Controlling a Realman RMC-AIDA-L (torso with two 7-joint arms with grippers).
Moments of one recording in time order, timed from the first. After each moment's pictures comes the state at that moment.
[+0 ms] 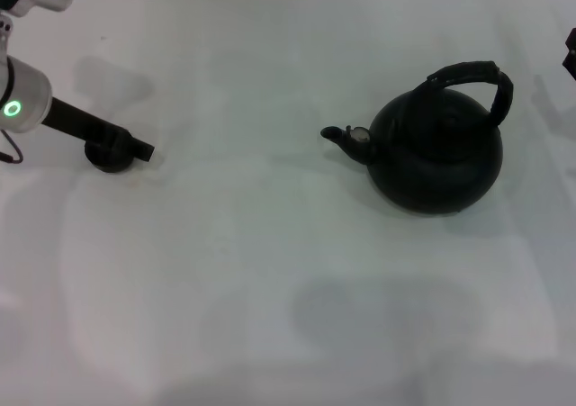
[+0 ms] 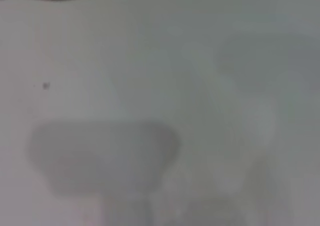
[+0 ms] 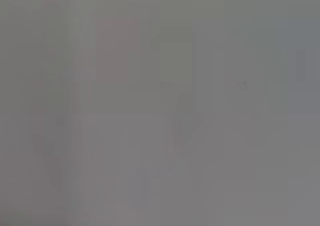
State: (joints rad) left arm -0.61 -2.03 1.25 0.94 2.58 1.18 -2.53; right arm 0.31 2.02 -2.21 -0.19 0.70 -1.15 0.16
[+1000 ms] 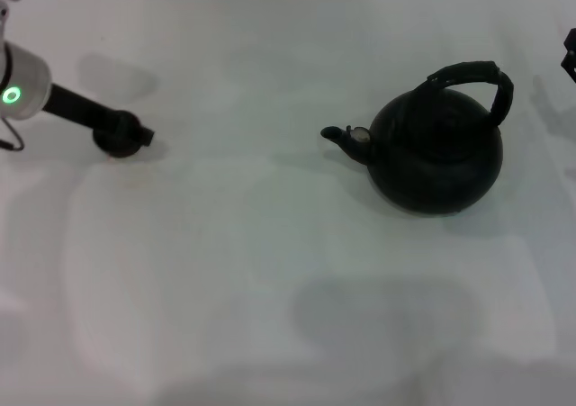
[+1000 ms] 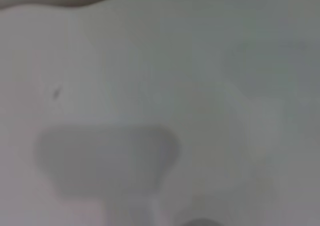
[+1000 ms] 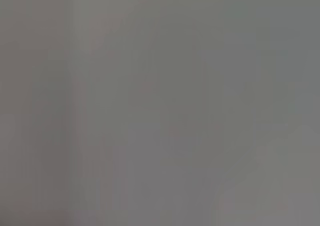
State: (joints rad) left arm -0.60 -2.05 1.23 1.02 2.59 1.22 -2.55; right arm 0.31 2.02 -2.21 -0.20 0.70 -1.15 0.16
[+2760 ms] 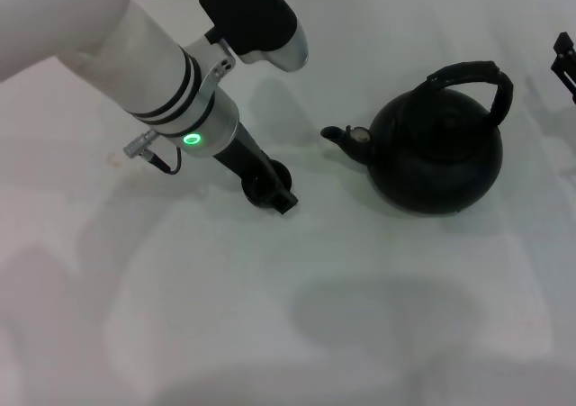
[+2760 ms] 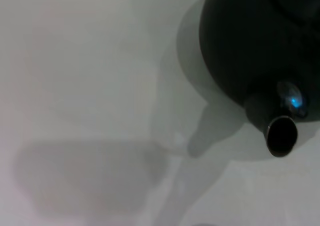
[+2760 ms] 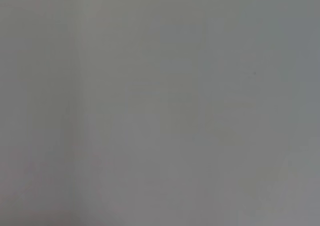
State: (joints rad) left arm -0.77 -2.08 1.80 0.99 2.39 1.15 -2.54; right arm 0.31 2.02 -2.22 -0.21 0.70 -1.12 0.17
